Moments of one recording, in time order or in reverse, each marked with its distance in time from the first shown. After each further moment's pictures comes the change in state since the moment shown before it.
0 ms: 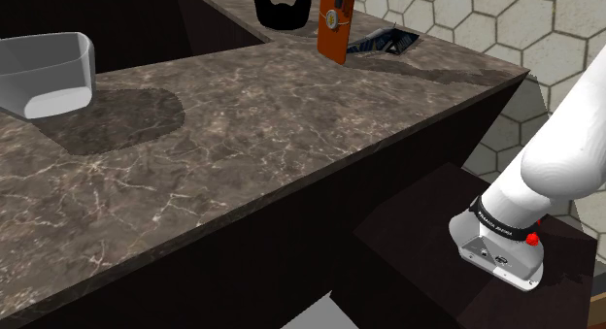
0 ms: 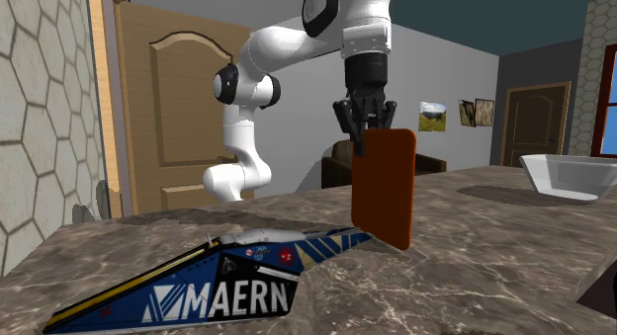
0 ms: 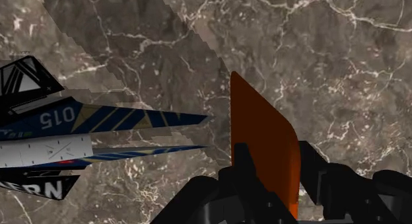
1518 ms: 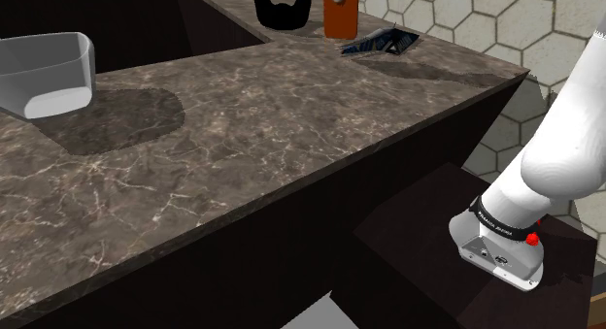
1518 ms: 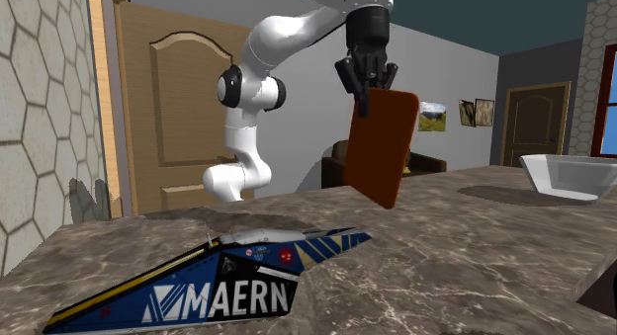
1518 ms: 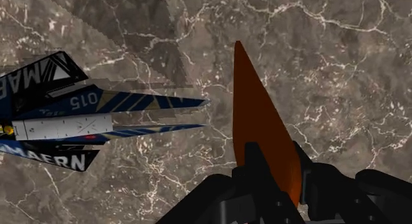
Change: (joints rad) arm 0.002 0.109 0.001 0.343 -0.002 -0.233 0.011
